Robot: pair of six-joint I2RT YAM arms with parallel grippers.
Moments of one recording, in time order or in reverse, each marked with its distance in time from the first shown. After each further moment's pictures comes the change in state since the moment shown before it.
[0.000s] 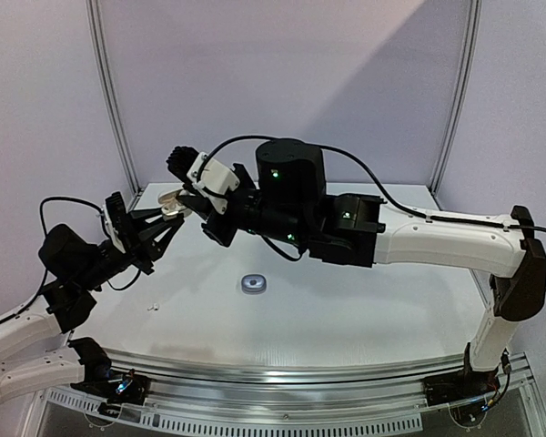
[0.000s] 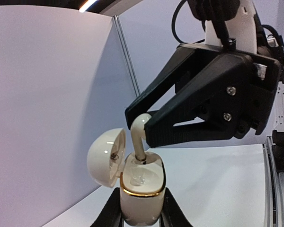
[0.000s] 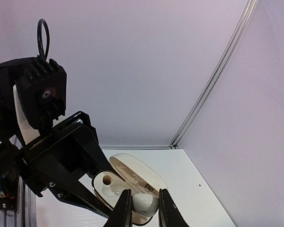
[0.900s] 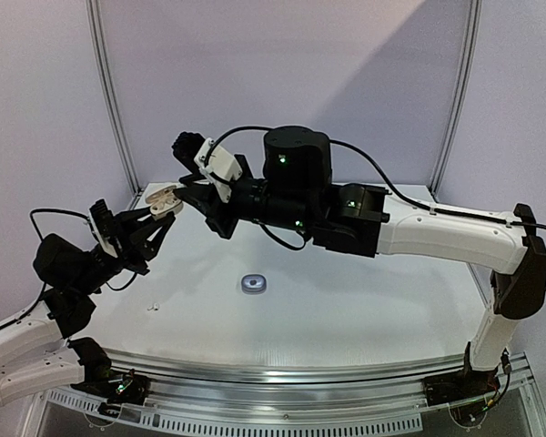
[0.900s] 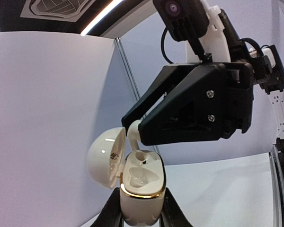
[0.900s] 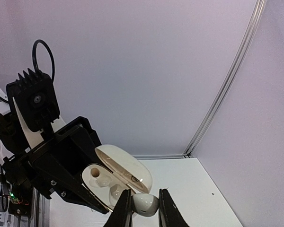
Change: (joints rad) left arm 0.000 -0.024 -0.050 0.140 -0.003 0.018; right arm -0.021 -0.004 0.030 -0.005 -0.152 0.067
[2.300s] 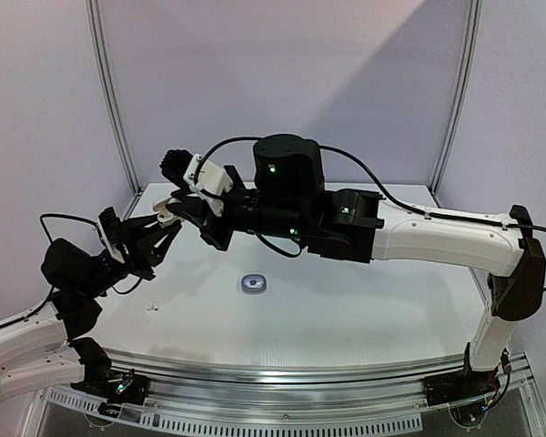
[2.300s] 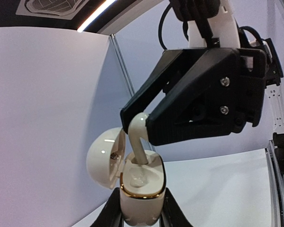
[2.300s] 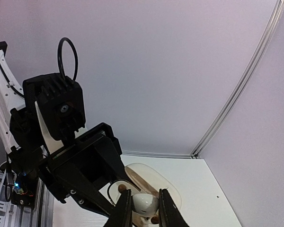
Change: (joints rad) left arm 0.000 0.044 -0.051 0.089 0.025 -0.003; right arm 0.021 0.018 0.008 -0.029 -0.020 -0.052
